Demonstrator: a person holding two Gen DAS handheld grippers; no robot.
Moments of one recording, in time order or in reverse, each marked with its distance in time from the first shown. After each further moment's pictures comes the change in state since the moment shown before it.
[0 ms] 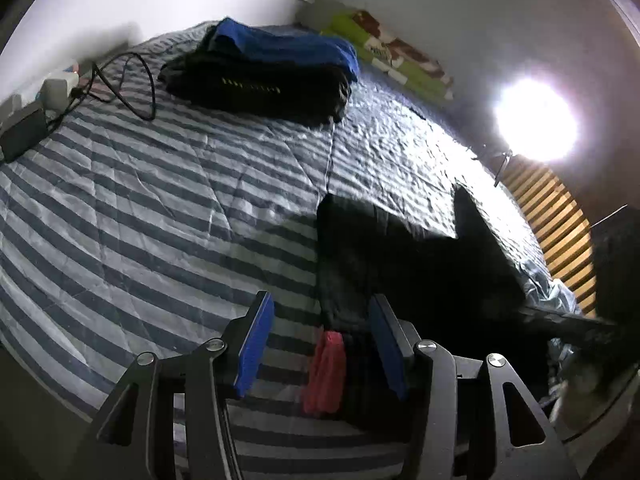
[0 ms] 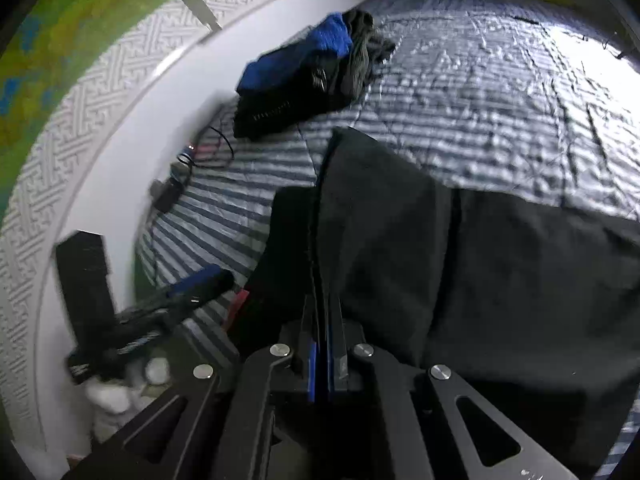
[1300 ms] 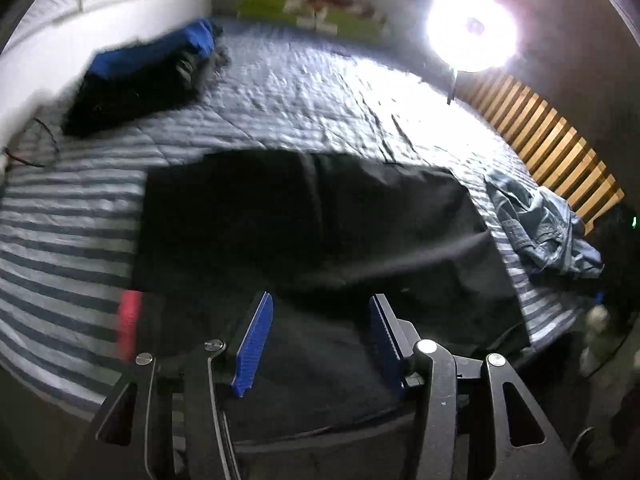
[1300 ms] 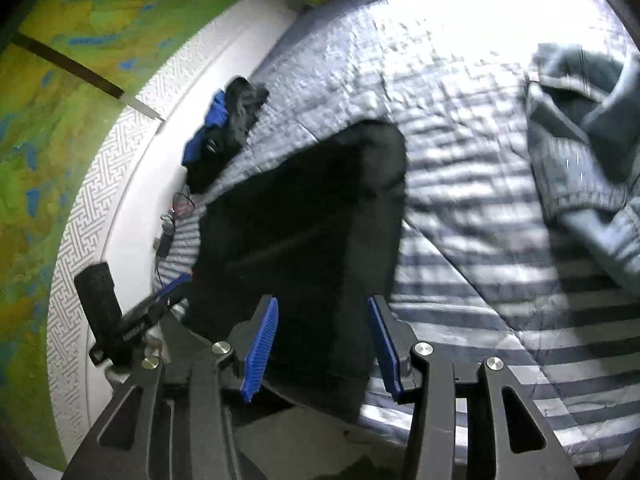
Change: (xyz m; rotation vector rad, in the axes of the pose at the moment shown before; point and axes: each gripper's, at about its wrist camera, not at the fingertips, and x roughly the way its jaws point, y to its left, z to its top) left arm 0.031 -0.159 -0.035 0.270 0.164 -0.002; right arm -0.127 -0.206 -0.099 0.287 -0.103 0.119
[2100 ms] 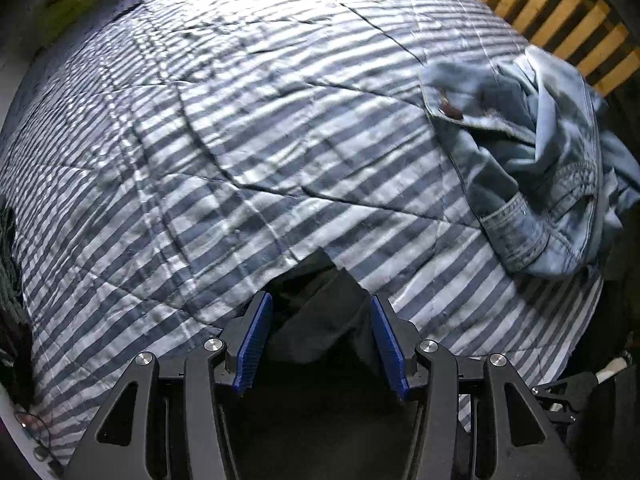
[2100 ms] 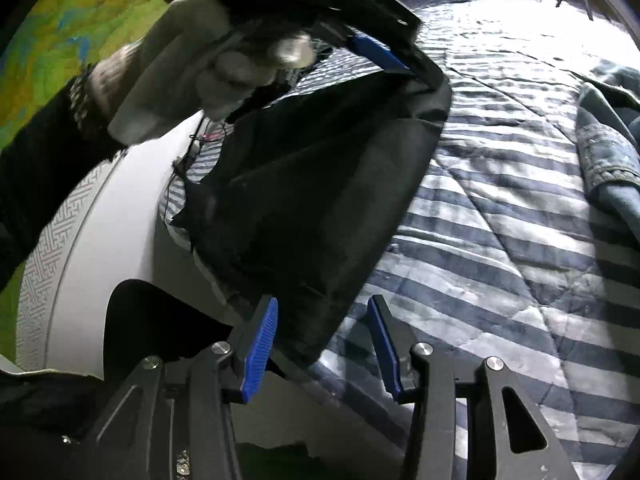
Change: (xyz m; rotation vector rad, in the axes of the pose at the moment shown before) left arm 0.204 -0.217 0.147 0.537 0.512 0.029; right arm 0.021 -0.016 -0.050 -0.343 0.048 0.060
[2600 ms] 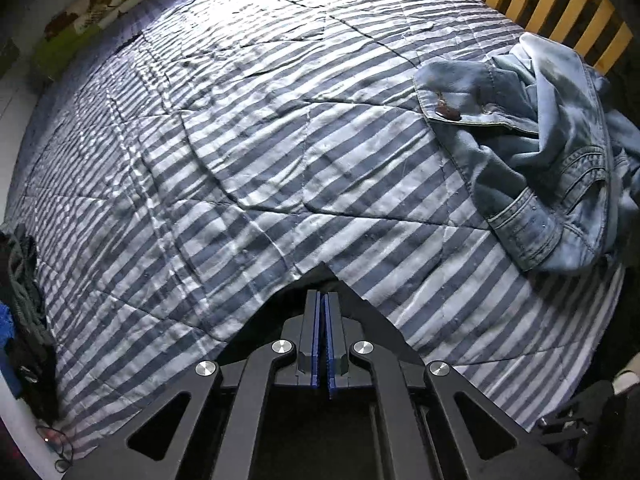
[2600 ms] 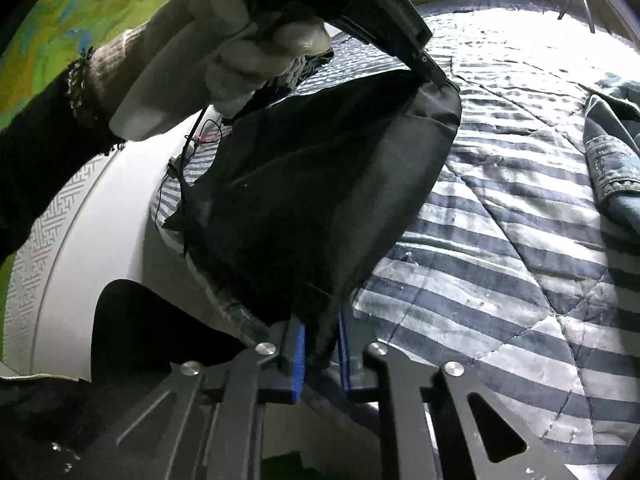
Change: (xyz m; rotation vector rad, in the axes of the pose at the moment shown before) left arm -0.008 -0.017 -0.007 0.056 -0.062 0.122; right arm 0.006 0.011 -0.004 -0.022 -0.029 -0.043
